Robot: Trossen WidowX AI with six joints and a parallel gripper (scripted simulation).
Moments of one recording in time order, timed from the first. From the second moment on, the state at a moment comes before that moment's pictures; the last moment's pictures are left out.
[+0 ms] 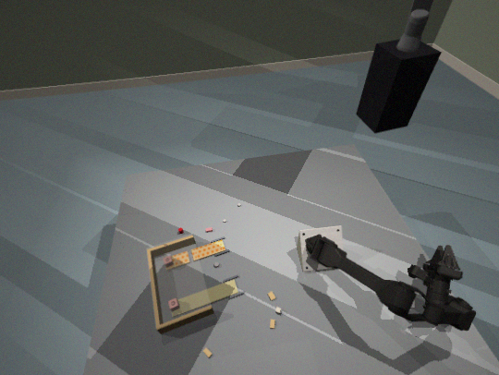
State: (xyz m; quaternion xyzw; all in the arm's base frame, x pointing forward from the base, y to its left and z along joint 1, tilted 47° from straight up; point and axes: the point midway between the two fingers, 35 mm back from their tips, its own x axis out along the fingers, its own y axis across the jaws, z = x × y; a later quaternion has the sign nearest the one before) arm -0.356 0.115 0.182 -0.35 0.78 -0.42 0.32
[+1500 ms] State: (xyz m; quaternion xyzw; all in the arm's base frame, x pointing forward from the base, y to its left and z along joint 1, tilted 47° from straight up) arm -0.070 0.349 0.284 0.12 0.81 0.38 0.43
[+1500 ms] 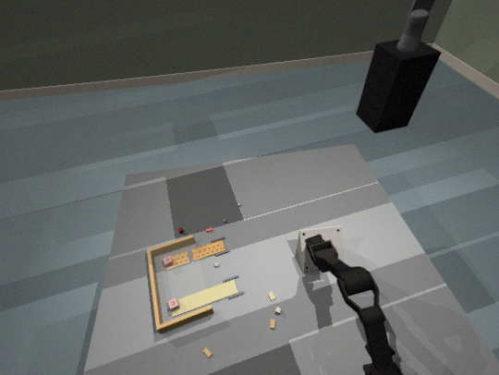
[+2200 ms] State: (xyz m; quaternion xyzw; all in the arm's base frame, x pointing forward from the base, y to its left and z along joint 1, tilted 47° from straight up) arm 0.245 0.262 0.292 0.36 0.51 0.38 0.68
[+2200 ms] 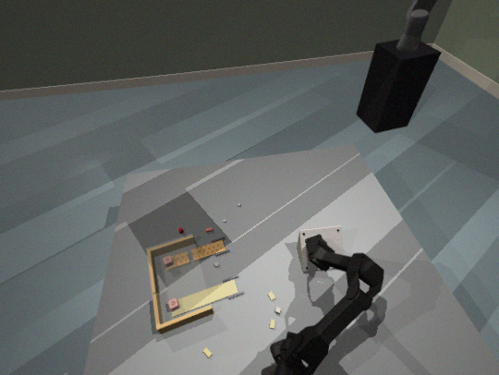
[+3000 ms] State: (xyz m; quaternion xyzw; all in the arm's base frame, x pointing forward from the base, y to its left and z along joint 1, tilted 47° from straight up) arm 0.334 -0.070 0.146 0.40 0.28 0.14 0.86
